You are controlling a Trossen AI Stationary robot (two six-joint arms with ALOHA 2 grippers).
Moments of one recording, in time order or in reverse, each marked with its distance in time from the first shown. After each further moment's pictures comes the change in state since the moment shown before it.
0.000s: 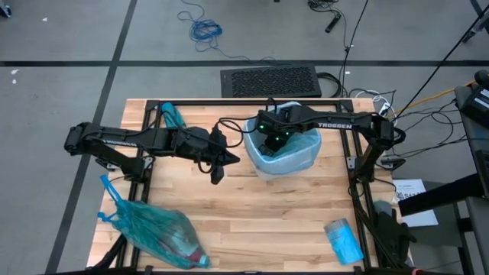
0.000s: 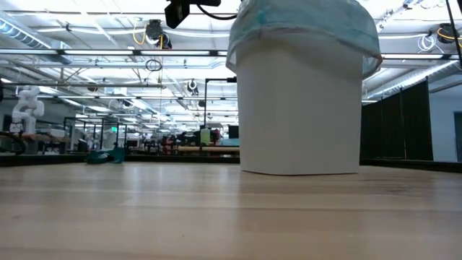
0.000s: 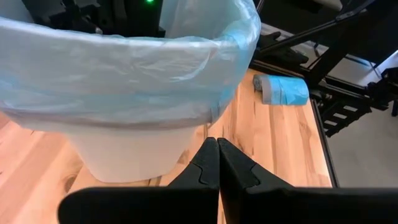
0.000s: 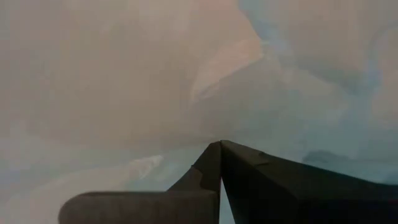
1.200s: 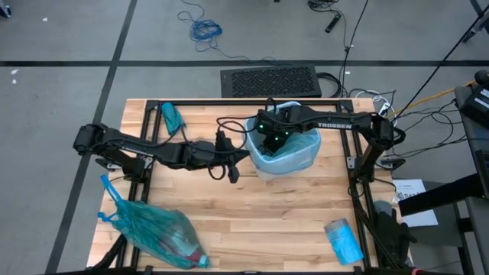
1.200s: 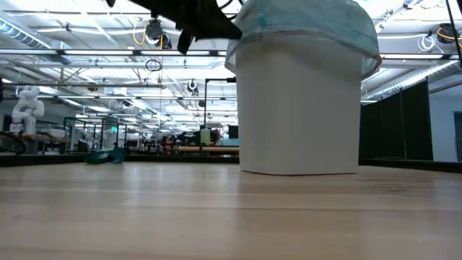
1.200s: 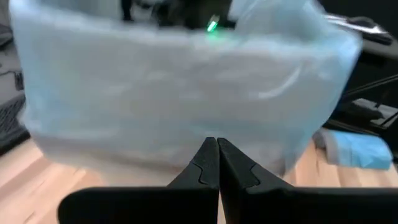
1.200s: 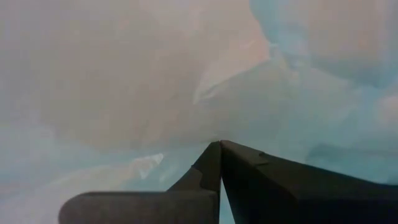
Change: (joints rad) left arm -0.040 0.116 -0.228 0.559 -0.322 0.052; right arm 0.001 0.003 -0.001 0.030 -0.035 -0.013
